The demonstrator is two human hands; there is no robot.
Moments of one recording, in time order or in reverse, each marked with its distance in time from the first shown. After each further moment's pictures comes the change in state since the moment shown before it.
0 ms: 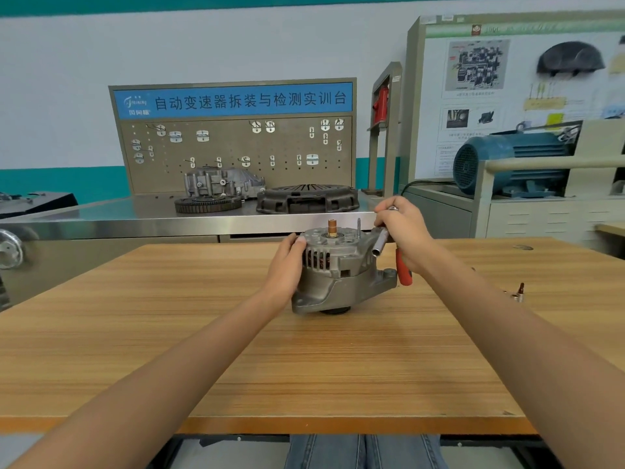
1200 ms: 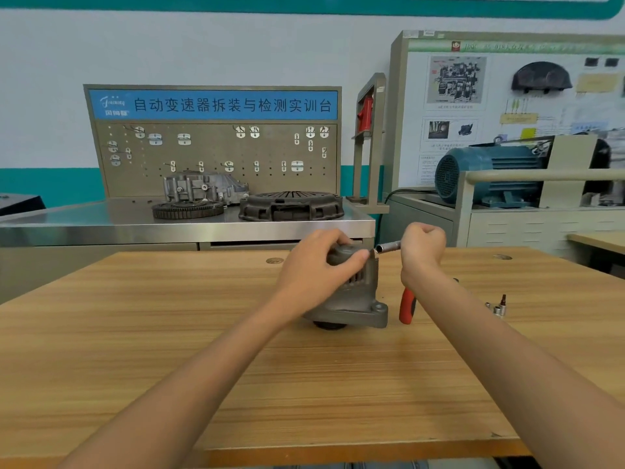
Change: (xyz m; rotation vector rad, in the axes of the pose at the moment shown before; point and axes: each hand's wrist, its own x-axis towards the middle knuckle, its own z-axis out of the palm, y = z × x) left_hand -0.025 0.050 0.035 0.573 -0.131 0.573; right_hand 0.014 0.019 -0.019 0.226 0.509 0.180
